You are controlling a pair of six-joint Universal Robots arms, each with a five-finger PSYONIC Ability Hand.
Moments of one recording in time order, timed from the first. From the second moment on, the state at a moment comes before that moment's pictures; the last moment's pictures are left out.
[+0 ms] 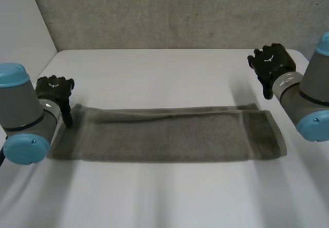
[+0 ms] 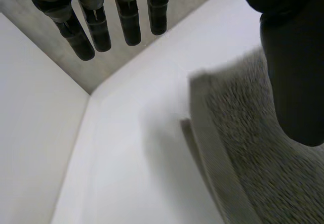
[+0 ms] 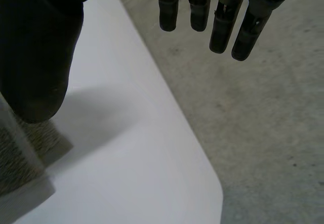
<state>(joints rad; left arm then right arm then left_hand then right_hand) 4.52 -2.11 -1.46 3.32 -1.70 3.55 1.83 -0.98 1.17 -0.04 1.51 2.39 0.32 0.31 0.30 0.32 0.28 0.23 0.24 0.24 0.26 0.06</state>
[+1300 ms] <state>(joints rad) 4.52 -1.78 -1.95 3.54 -1.46 3.41 1.57 -1.17 1.84 -0.20 1.23 2.50 0.32 0.31 0.30 0.32 0.30 1.31 1.29 1.32 1.33 1.15</state>
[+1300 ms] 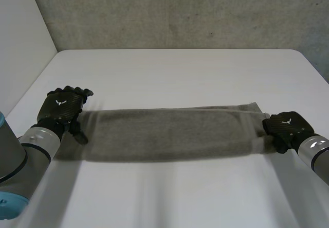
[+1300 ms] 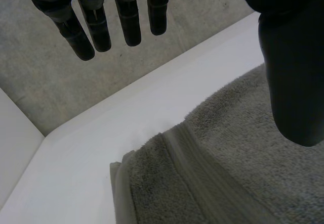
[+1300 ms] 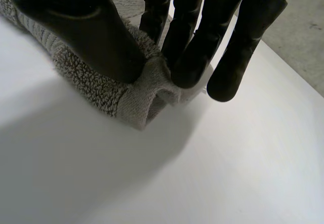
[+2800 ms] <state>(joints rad) 4.39 -1.71 -1.85 3.54 -1.48 3.38 2.15 -1.34 1.64 -0.16 1.37 2.76 0.32 0.31 0.30 0.32 0.29 0.23 0.24 0.24 0.26 0.06</state>
